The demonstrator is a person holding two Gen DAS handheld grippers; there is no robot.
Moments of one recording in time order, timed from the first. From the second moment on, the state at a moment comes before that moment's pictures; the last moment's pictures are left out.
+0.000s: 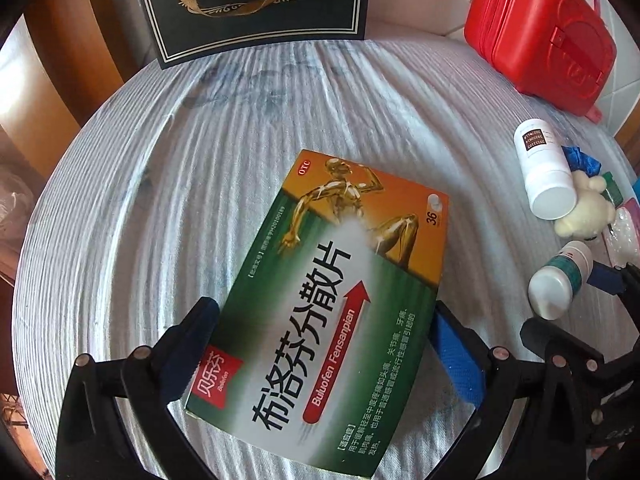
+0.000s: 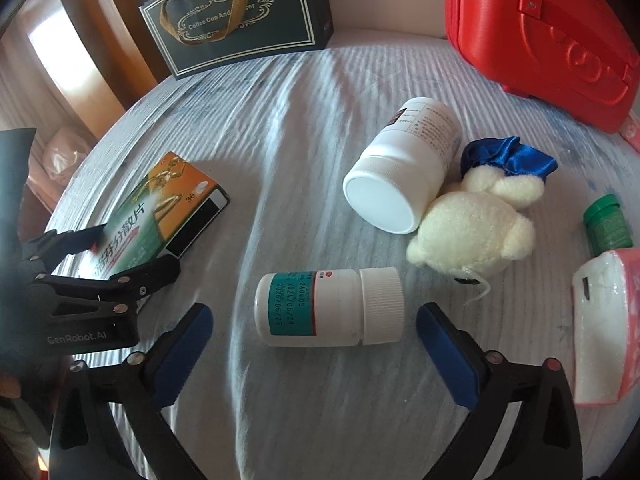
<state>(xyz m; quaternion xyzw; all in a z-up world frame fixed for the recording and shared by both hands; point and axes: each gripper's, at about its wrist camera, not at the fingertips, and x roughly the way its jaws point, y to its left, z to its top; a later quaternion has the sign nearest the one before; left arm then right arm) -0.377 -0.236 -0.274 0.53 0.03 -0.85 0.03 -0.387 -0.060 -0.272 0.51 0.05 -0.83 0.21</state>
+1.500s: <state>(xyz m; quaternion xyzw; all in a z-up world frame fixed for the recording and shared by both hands) -0.217 -0.187 -0.222 0.56 0.06 -0.83 0.04 -0.223 -0.009 -0.185 0.46 0.08 -0.86 0.19</state>
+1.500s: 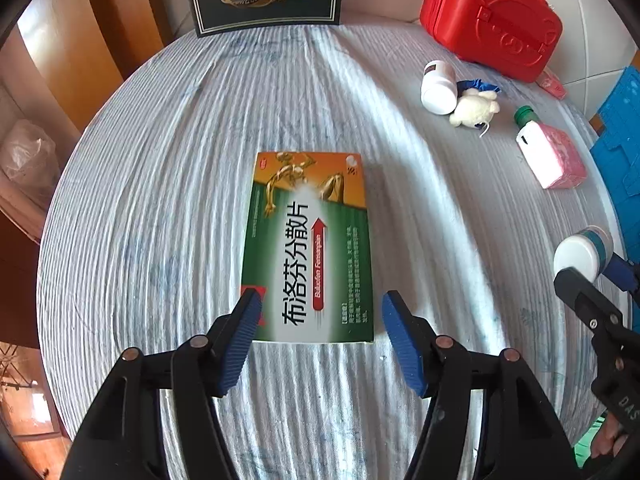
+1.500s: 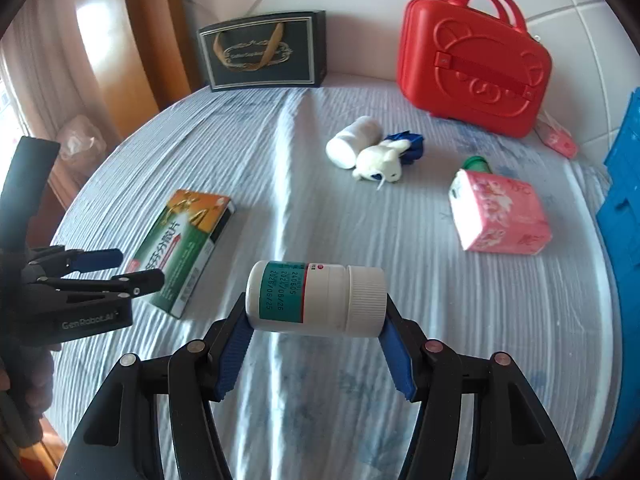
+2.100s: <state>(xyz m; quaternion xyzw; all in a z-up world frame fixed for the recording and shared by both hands) -0.282 -0.202 -0.271 0.58 0.05 -0.81 0.05 -0.296 -0.057 -0.232 0.50 0.11 -0.83 0.23</state>
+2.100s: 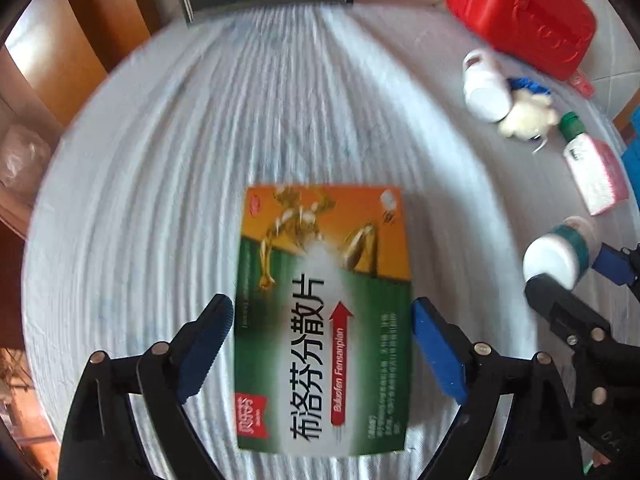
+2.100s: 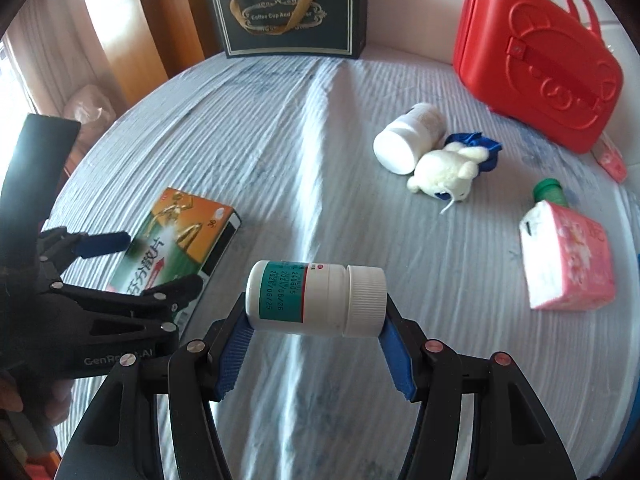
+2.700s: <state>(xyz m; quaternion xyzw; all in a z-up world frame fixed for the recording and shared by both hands) -0.247 -0.204 -0.259 0.55 0.06 -0.83 0.07 -0.299 -0.070 -0.242 0.50 0.13 -0.83 0.23</state>
